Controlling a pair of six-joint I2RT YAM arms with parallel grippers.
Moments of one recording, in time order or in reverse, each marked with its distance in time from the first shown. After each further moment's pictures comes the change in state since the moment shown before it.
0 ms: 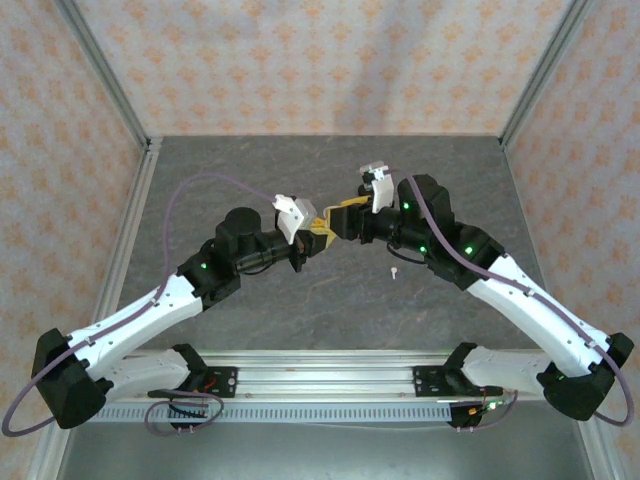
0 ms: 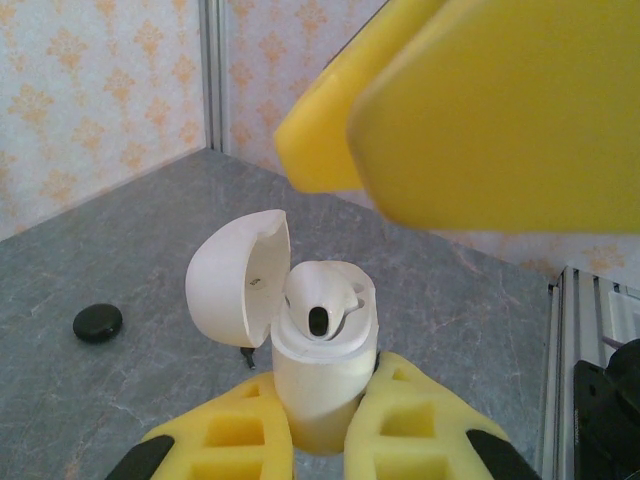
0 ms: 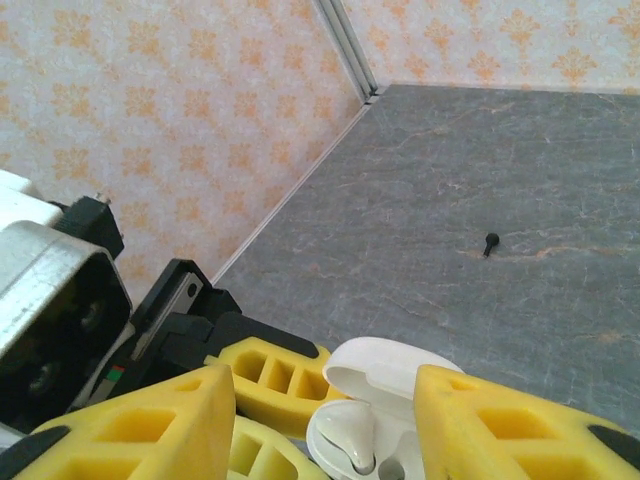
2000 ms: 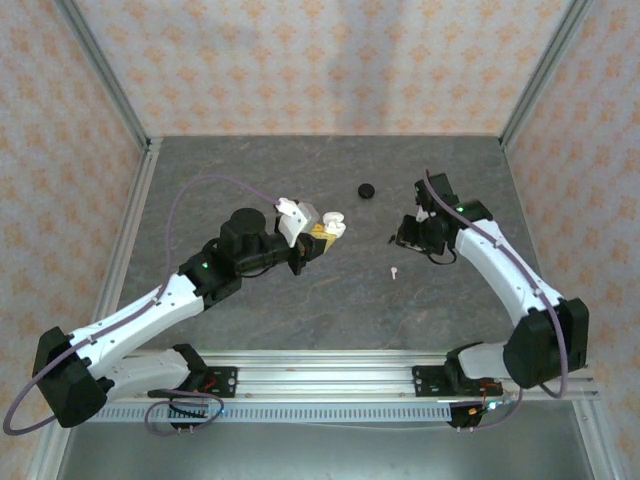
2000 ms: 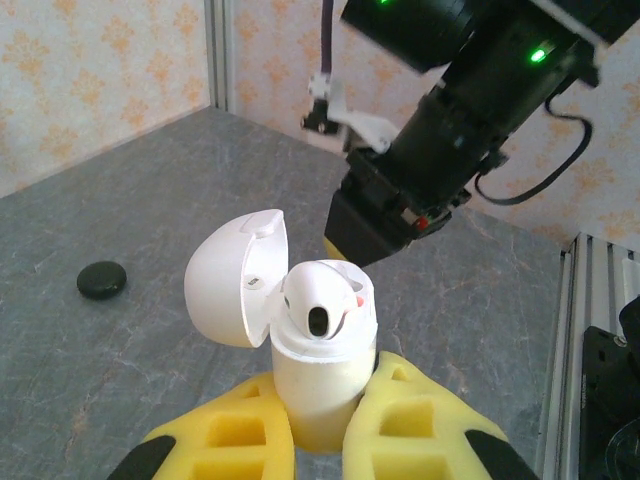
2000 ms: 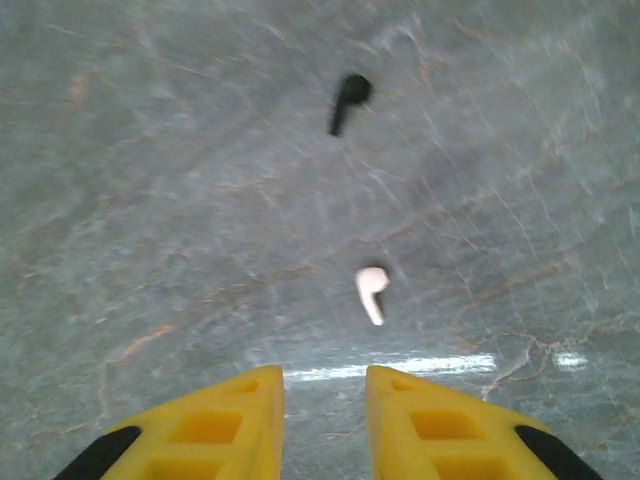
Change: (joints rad) left arm 0.000 0.009 0.000 -0.079 -0.013 0.017; right arm -0.519 0.248 -0.169 -0.435 0.025 0.106
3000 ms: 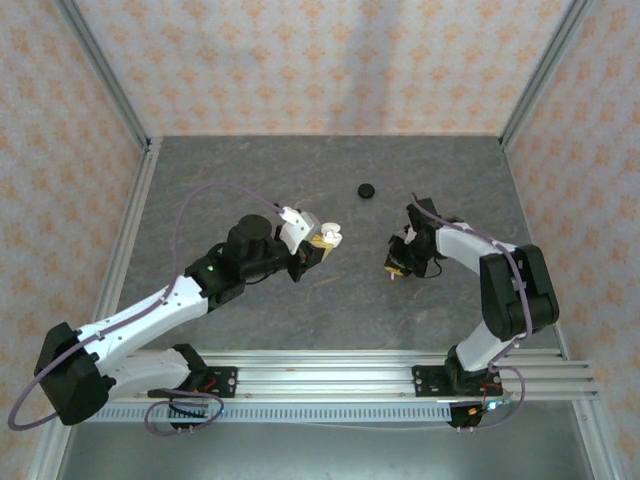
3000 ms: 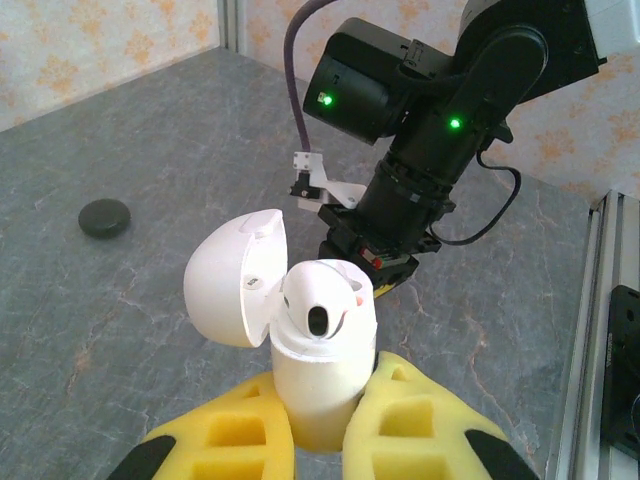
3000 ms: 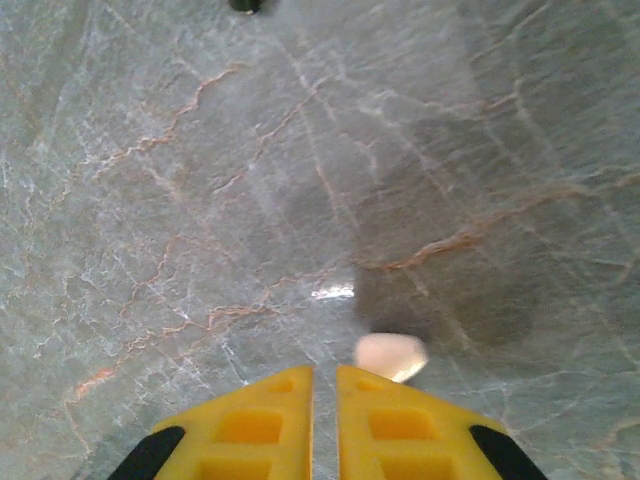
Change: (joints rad) left arm 0.000 0.016 -0.063 -0.008 -0.026 0.005; right arm -0.026 0.256 -0.200 0.314 -0.237 0.095
